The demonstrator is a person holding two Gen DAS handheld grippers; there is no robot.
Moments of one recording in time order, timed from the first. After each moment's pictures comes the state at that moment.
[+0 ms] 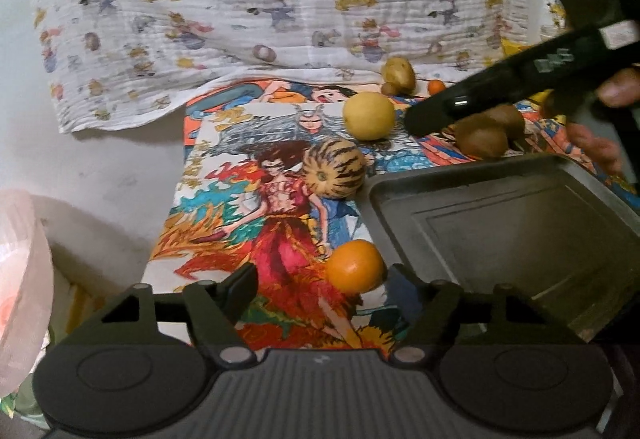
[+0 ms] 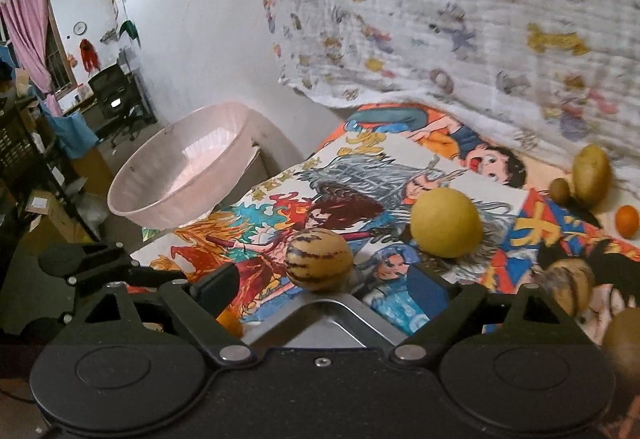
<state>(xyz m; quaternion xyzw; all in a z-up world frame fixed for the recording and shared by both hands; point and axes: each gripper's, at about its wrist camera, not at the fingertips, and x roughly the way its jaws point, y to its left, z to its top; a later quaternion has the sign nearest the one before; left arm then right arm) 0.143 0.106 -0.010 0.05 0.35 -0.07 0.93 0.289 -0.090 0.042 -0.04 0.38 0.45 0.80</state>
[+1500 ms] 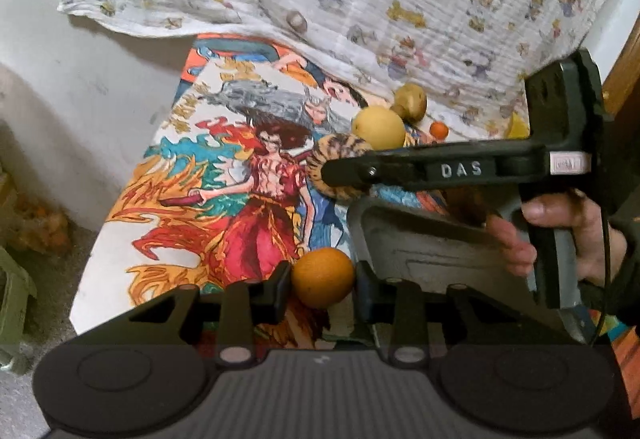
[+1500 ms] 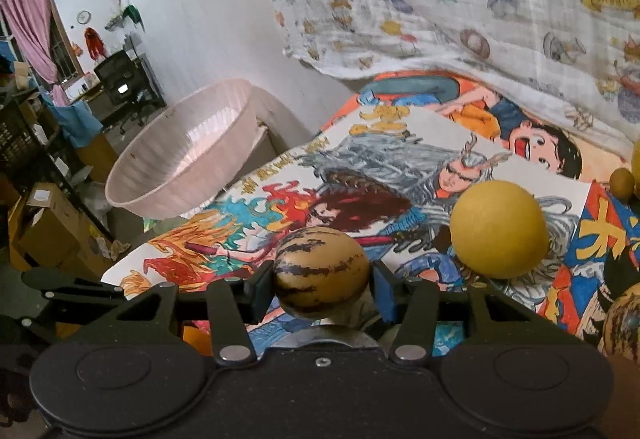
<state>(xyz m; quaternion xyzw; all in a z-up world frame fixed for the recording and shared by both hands) 0.169 0.150 -0.023 -0.17 0.38 -0.10 0.91 0.316 -0.042 0.004 -0.04 0.41 0.47 0.78</state>
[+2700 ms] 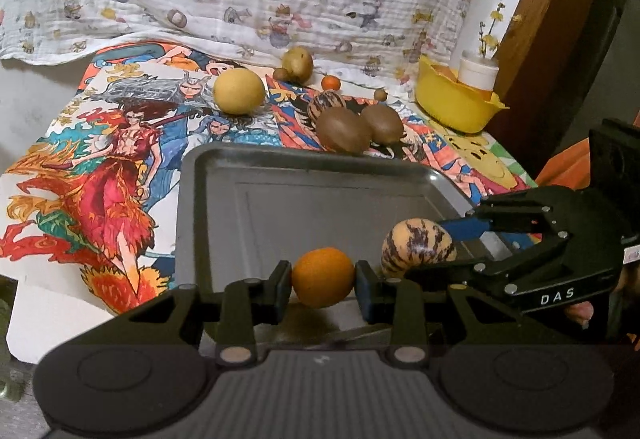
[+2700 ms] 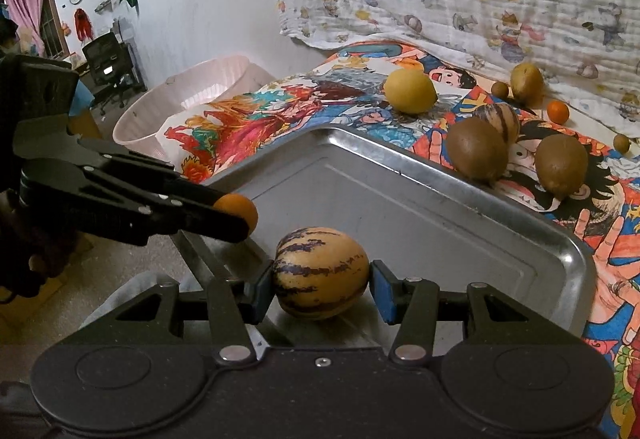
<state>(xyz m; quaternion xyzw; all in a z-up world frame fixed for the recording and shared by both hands) 0.105 0.039 -0.012 -0.09 0.37 -0.17 0.91 0.161 -0.212 0.019 -0.08 0.39 0.43 0.81</state>
